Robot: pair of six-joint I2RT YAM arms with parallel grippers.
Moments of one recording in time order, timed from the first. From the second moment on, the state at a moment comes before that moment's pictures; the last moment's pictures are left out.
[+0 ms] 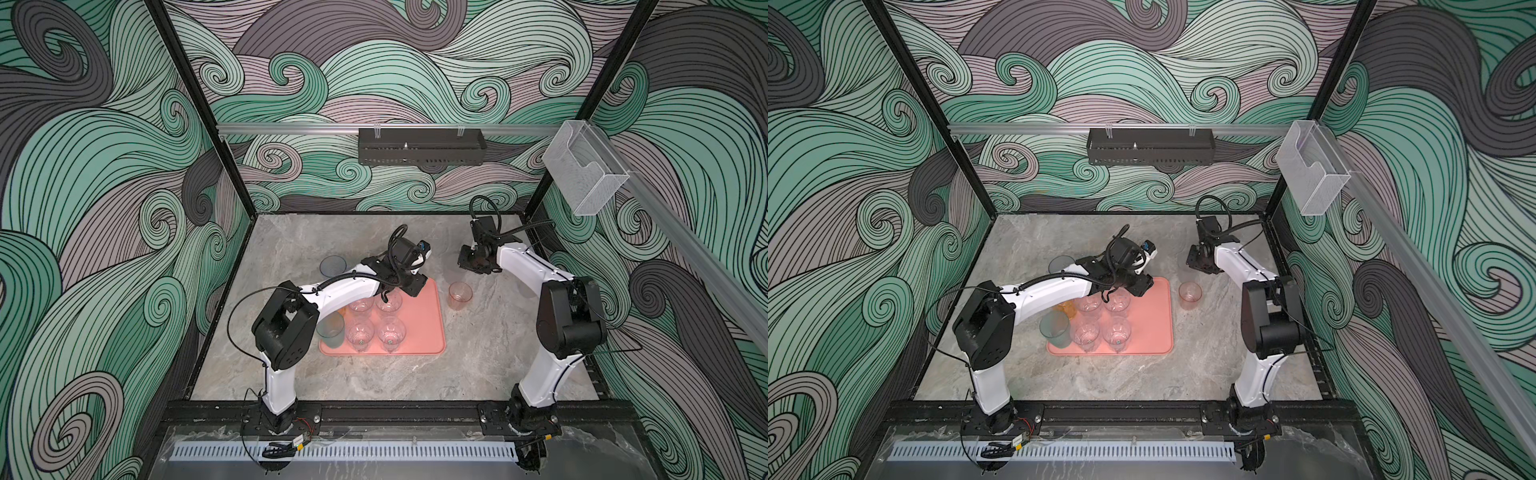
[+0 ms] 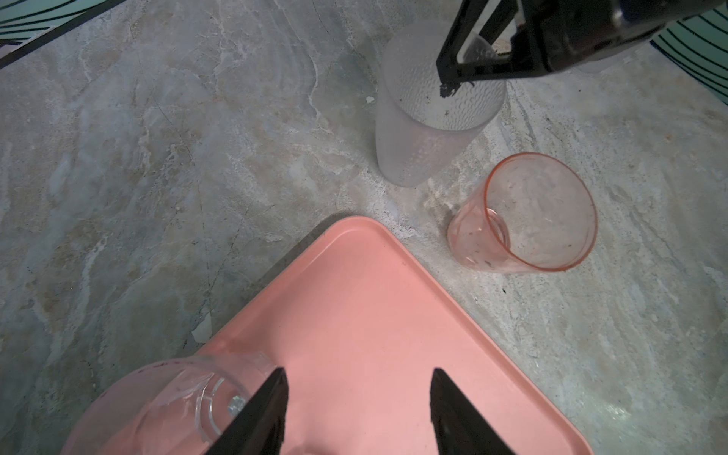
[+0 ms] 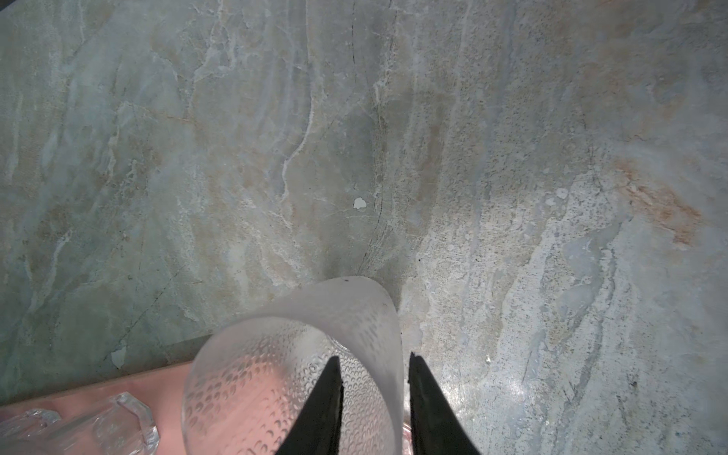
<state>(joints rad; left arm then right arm) -0.78 1.87 1.43 -0.40 0.03 -0.06 0.17 1.82 1.34 -0.62 0.01 0.44</state>
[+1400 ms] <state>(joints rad) -0.78 1.53 1.11 -0.16 -0.26 -0.03 0.47 1.58 1.29 -0.74 0.05 0.33</state>
